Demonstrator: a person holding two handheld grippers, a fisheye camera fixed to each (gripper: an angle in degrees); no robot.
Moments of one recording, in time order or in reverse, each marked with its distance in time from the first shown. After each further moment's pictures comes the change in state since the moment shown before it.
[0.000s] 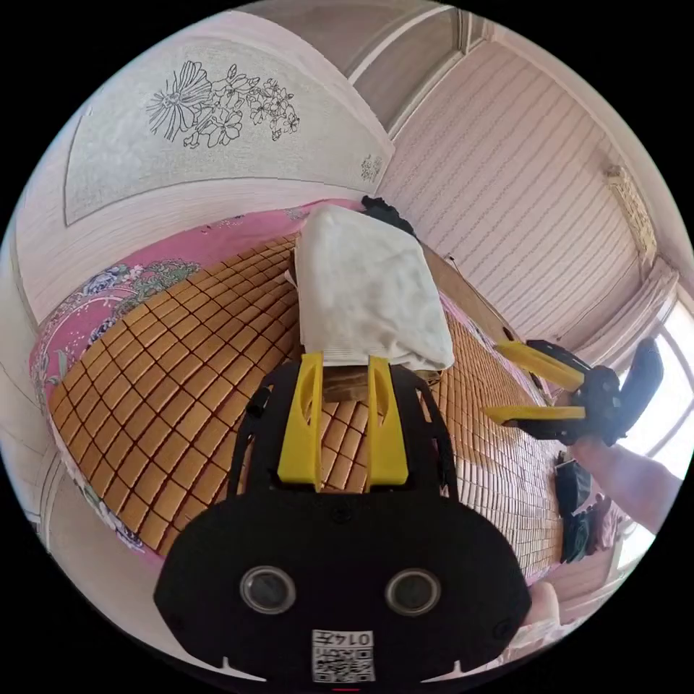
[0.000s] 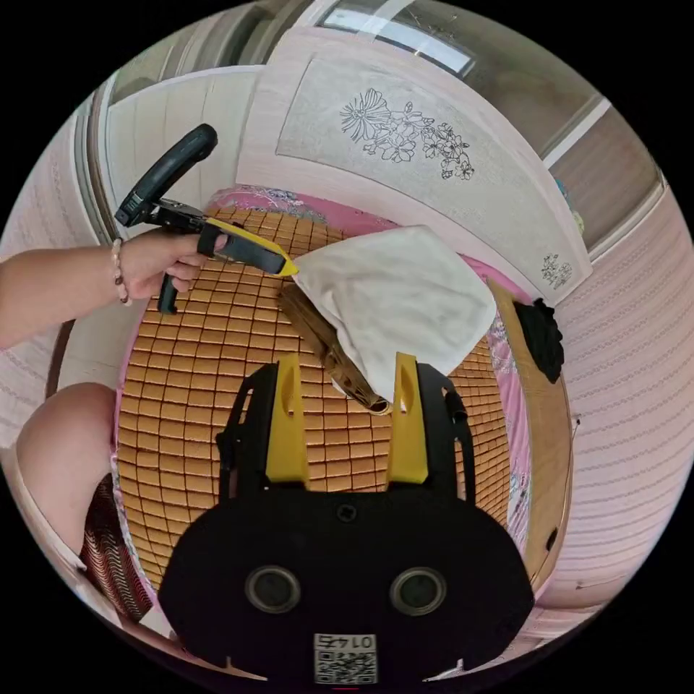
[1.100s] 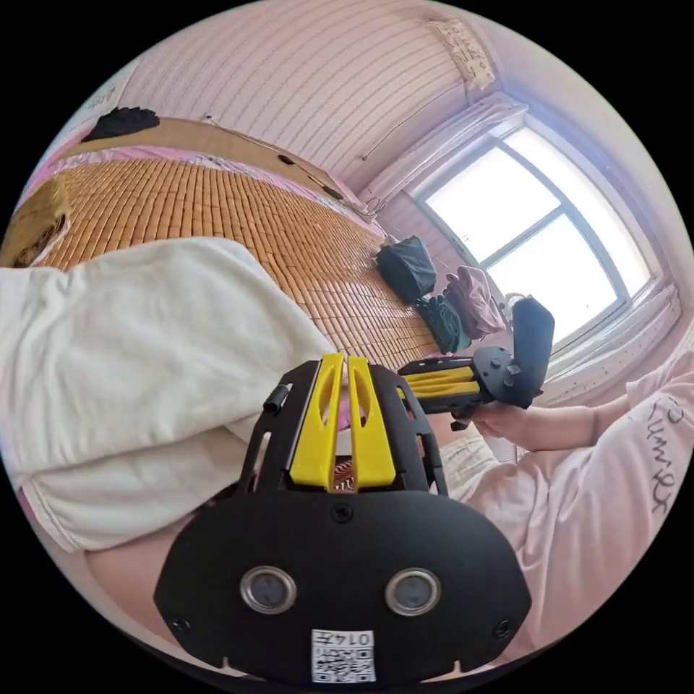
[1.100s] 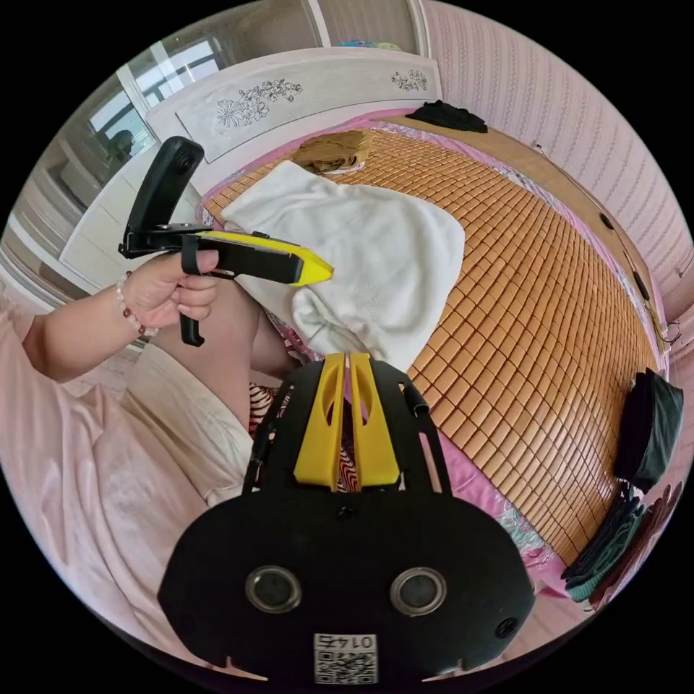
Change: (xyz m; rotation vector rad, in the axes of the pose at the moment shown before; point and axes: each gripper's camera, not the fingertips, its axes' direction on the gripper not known) left arm 0.322 0.221 -0.090 -0.520 0.633 0.495; right arm -0.198 0.317 -0.167 -0.181 -0.203 0.793
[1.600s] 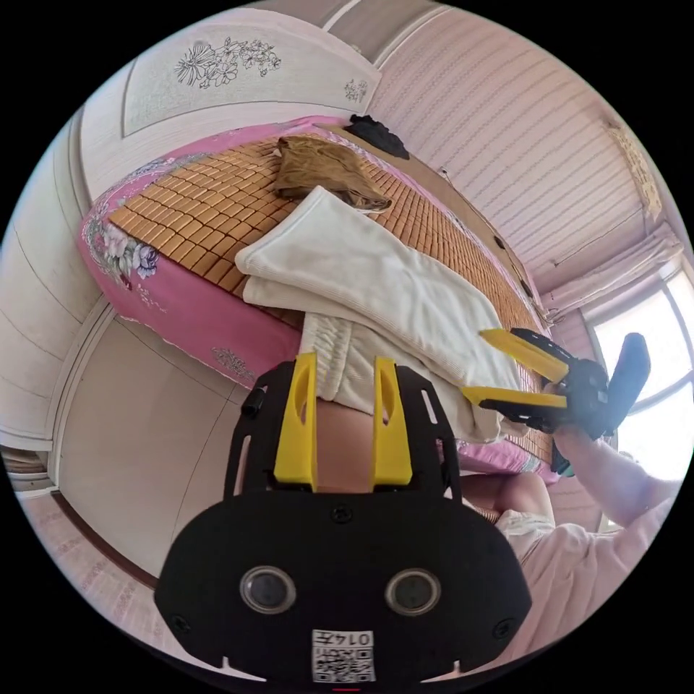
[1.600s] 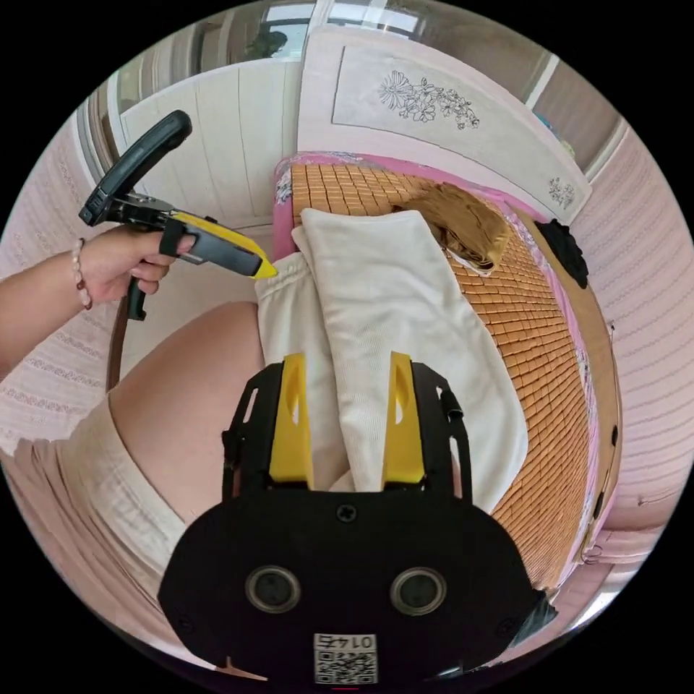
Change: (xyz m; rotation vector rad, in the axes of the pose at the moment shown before) left arm -0.106 0.102 -0.157 0.213 -0.560 -0.571; right arm -0.132 -0.143 0.054 0.030 0.105 -0.578
